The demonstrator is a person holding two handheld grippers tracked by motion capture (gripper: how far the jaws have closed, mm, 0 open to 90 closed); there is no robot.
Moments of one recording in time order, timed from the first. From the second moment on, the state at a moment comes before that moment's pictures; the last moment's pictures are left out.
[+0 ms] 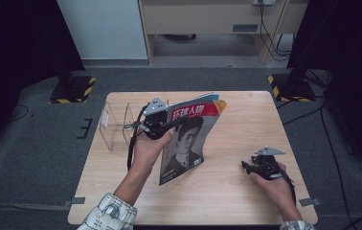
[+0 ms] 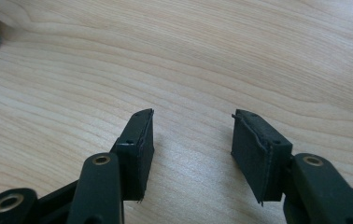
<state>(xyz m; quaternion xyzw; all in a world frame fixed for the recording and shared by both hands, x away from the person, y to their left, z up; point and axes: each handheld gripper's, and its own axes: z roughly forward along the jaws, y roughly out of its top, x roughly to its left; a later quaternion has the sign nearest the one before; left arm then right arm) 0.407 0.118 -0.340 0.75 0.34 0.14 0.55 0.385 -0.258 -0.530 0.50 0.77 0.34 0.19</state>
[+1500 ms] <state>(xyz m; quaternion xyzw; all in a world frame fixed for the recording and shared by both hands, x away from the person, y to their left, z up) 0.364 0.187 -0.343 0.73 0.35 0.16 0.57 0.384 -0.256 -0.533 0.49 0.77 0.34 0.21</state>
